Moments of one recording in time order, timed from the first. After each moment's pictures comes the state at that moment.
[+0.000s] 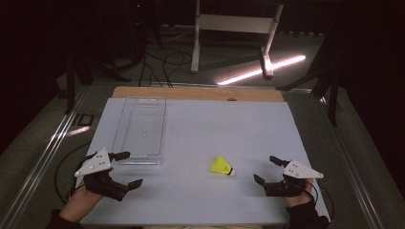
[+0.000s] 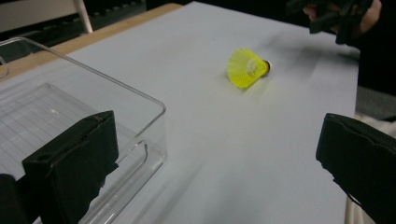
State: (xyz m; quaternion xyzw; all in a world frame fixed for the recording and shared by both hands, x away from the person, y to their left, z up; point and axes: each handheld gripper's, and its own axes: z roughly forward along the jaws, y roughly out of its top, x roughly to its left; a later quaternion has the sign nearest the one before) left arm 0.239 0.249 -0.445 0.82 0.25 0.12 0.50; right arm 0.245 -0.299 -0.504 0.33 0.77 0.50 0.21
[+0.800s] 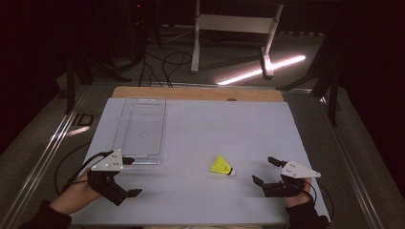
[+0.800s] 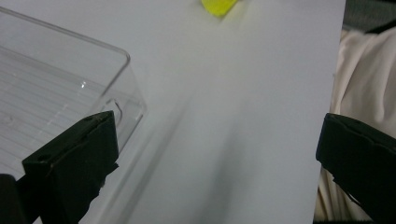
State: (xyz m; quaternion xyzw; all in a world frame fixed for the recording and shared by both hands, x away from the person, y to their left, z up) left arm 0.248 0.237 -0.438 0.91 0.19 0.06 0.37; right arm 0.246 -0.296 -0.506 0.32 0.78 0.49 0.20
